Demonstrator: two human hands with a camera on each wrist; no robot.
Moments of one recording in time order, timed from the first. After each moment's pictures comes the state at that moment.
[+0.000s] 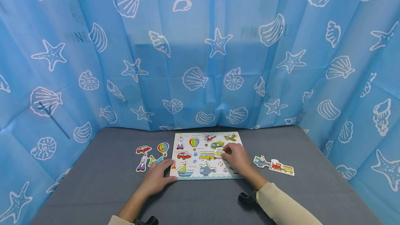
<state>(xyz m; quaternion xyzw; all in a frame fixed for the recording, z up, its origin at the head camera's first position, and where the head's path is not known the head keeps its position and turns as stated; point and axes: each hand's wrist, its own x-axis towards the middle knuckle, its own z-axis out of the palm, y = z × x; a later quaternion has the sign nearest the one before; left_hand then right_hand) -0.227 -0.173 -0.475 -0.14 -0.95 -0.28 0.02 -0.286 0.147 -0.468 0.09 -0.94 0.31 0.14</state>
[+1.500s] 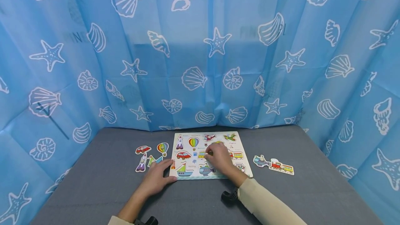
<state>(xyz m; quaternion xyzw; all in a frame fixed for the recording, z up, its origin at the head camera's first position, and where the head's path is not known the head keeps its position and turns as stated) -0.229 -0.173 -0.477 -0.14 -0.95 -0.28 0.02 -0.295 0.093 -0.477 0.18 -0.93 0.28 0.15</state>
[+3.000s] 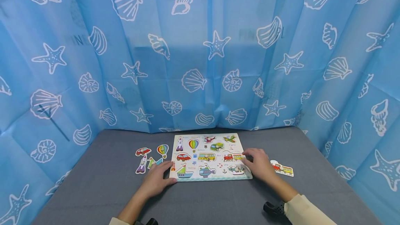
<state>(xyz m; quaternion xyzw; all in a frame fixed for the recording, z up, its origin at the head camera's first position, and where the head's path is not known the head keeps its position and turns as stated) -0.230 -0.175 -0.481 -0.15 -0.95 -0.27 0.03 -0.251 0.218 -0.459 0.13 -0.94 0.27 0.16</state>
